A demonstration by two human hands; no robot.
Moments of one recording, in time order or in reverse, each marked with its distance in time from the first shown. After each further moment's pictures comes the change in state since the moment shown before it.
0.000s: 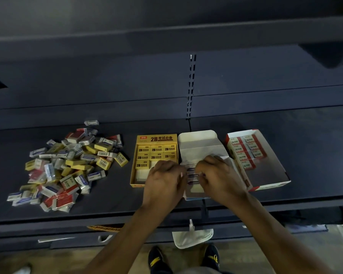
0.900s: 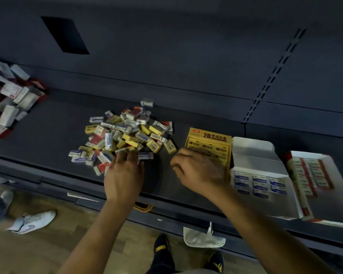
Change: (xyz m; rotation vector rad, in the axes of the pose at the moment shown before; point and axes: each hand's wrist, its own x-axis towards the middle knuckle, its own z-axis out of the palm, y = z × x) left_hand -0.076 -0.124 -0.072 0.375 0.095 -0.637; right_hand 0.089 -0.126 0.048 0.084 -0.289 -0.296
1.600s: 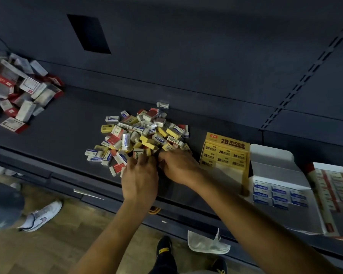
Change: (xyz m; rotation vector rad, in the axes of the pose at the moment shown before) left_hand 0.005 -0.006 0.008 0.100 -0.080 -0.017; right_hand 0.070 -0.044 0.030 0.029 -0.216 0.059
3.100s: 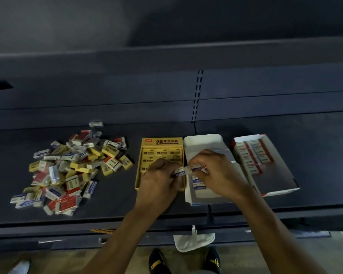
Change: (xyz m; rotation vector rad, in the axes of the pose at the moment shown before) left_hand -0.013 0.147 -0.017 -0.587 -0.013 0.593; right_hand -0.176 0.132 -0.050 0.185 0.388 0.301
